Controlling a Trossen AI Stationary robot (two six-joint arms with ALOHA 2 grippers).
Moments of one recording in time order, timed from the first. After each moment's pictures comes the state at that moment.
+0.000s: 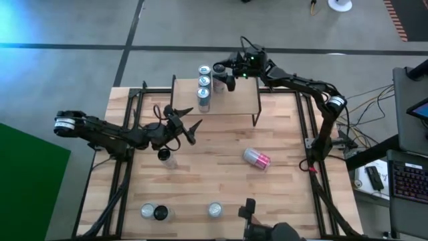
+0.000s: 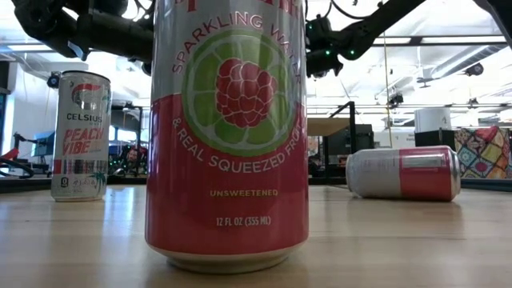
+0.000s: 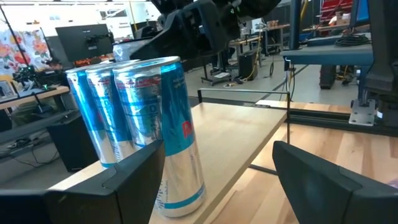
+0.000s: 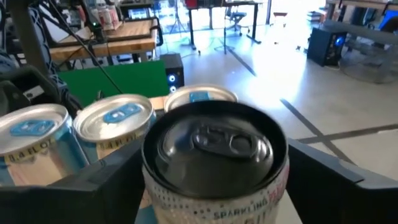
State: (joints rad) left arm -0.01 1.27 0.48 0.82 -0.70 0.15; right arm -0.72 1.82 1.44 0.21 -0.56 -0.07
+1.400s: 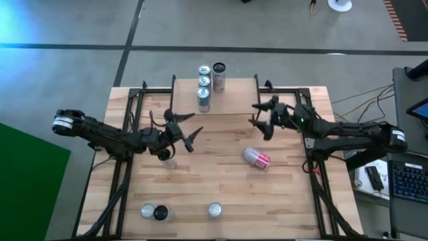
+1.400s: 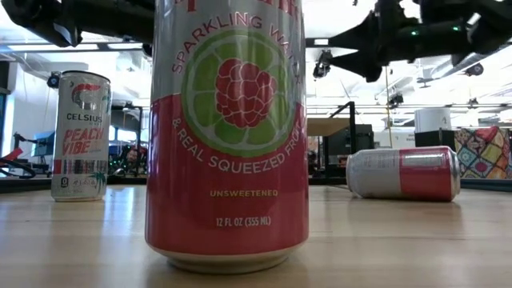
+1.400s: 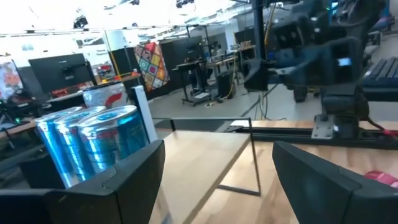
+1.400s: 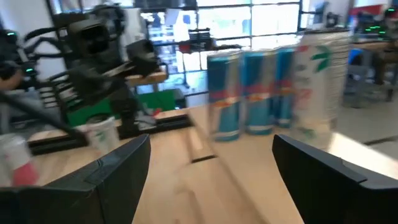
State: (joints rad) left arm -0.13 1.24 0.50 0.87 -0.69 0.25; right arm -0.32 0.93 0.39 0.58 -0.09 0.07
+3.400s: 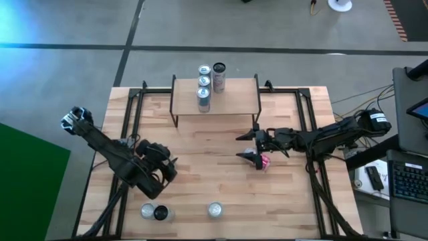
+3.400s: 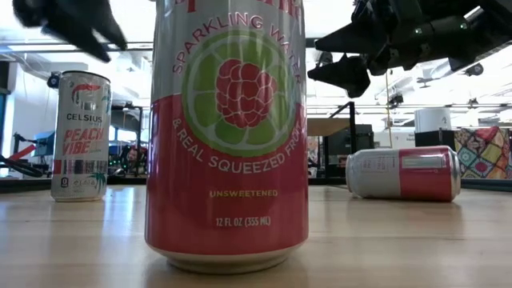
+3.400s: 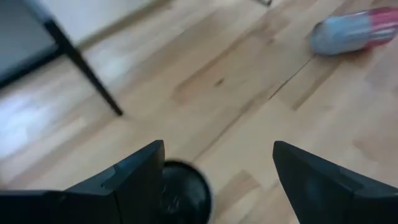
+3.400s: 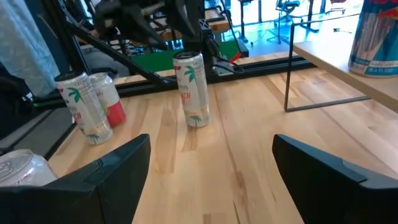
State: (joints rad) left arm -0.67 1.37 1.12 -1.23 -0.83 -1.47; right arm 0.06 1.26 0.44 0.68 0.03 0.17
